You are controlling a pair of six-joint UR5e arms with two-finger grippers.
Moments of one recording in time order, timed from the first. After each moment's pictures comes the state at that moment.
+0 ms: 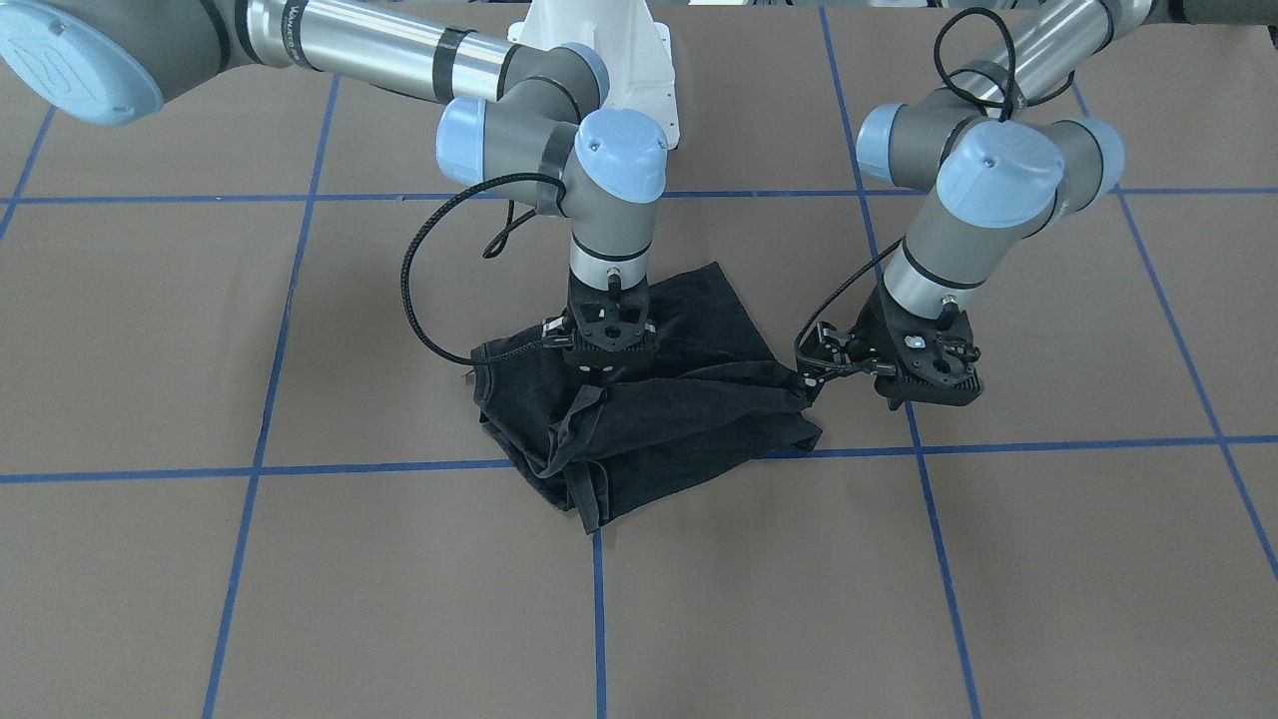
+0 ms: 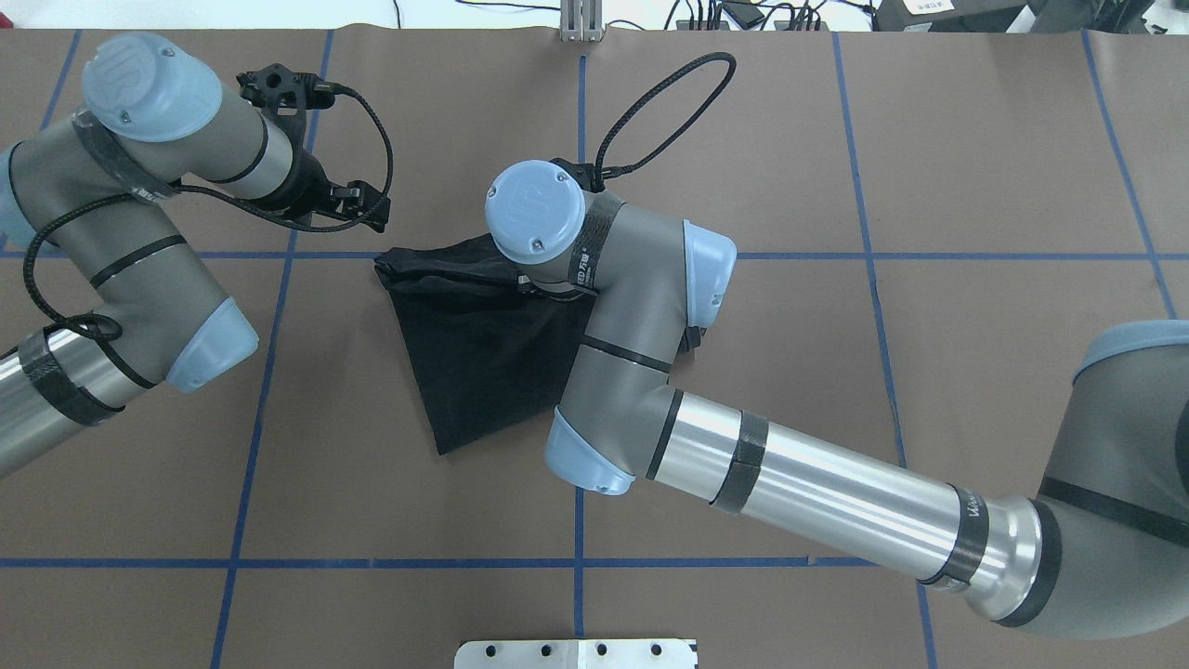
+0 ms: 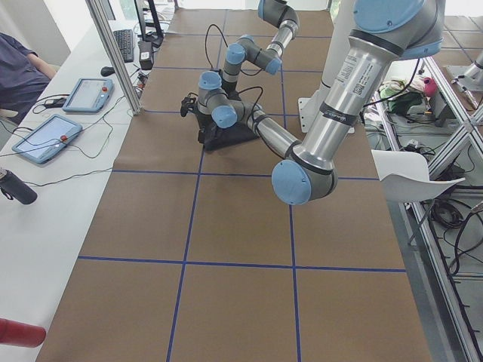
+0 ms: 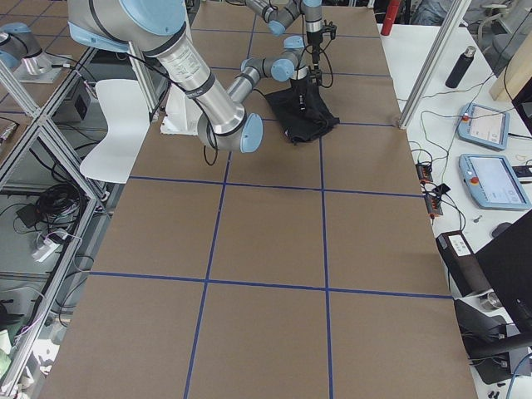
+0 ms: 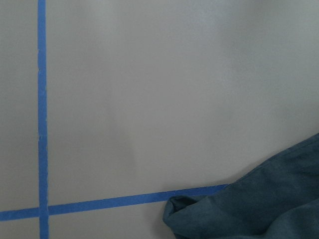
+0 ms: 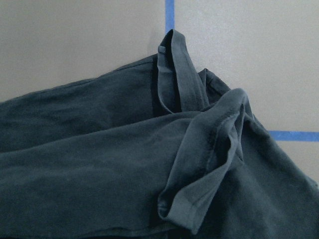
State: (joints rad) left arm -0.84 -2.06 -1.63 -1.87 -2.01 -0.92; right arm 0.51 -0.61 1.32 -1.59 1.66 1.17
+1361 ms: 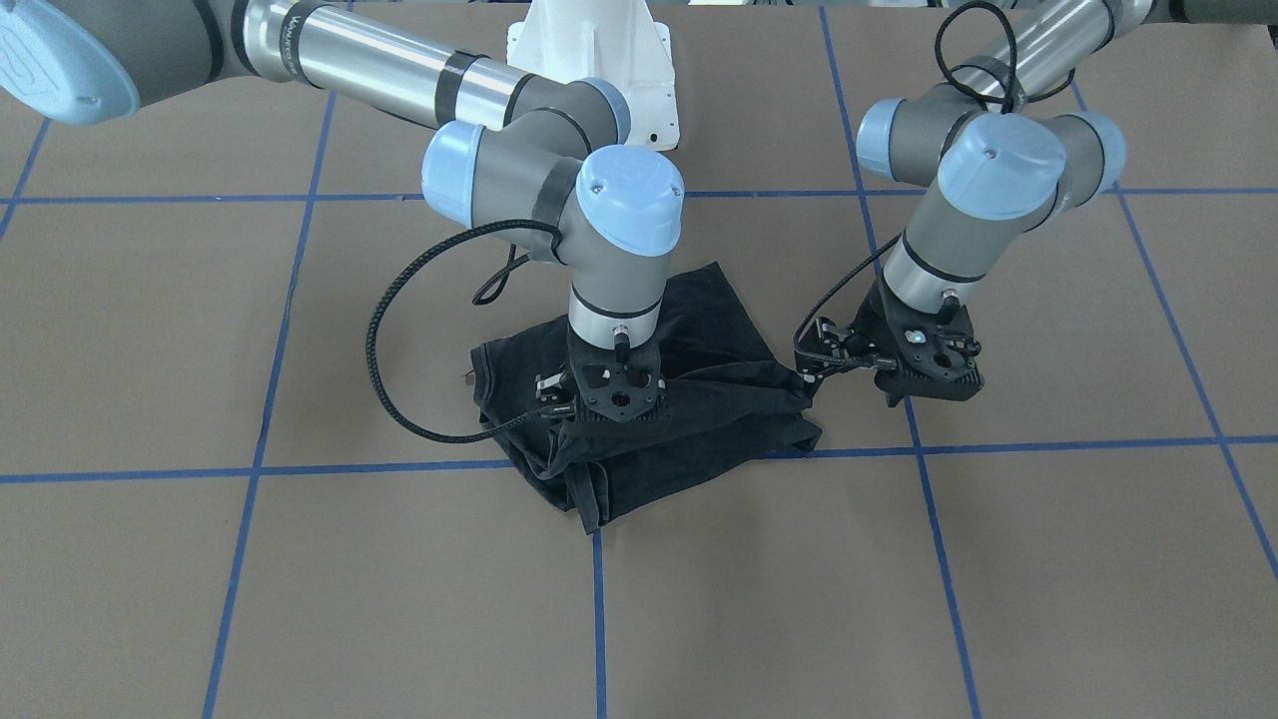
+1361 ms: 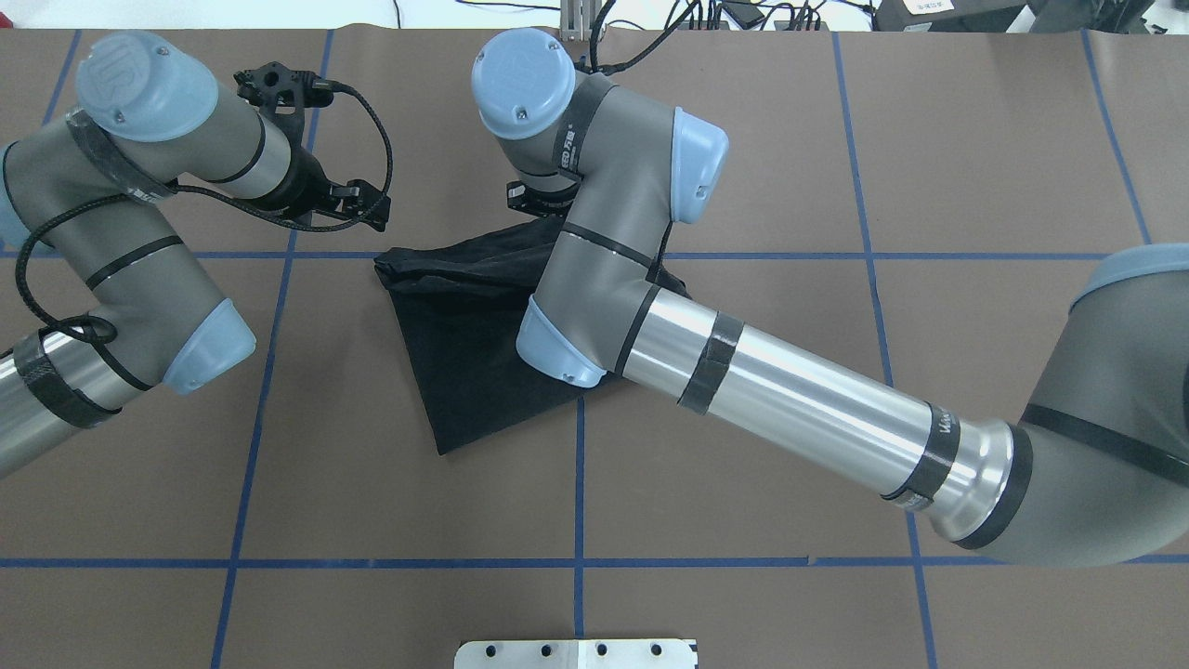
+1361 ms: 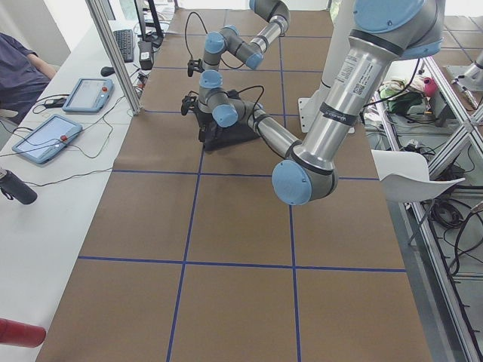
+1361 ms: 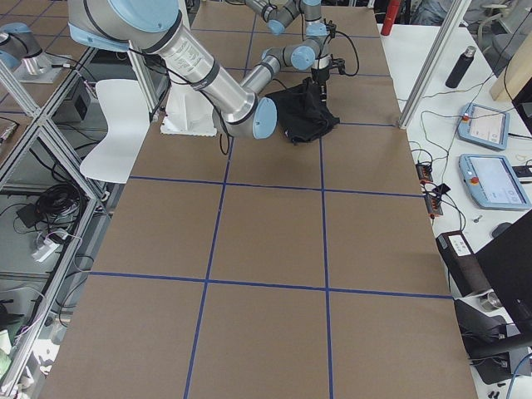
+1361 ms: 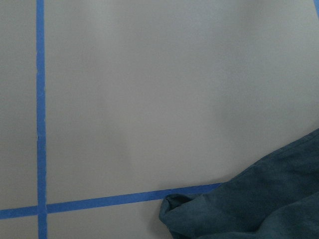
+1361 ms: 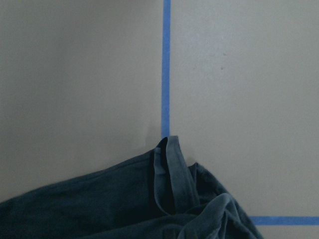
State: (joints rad) left arm -0.84 -2.06 -1.64 -1.87 -2.01 -0.93; right arm 0.60 -0.49 1.19 -1.58 1.73 1.07
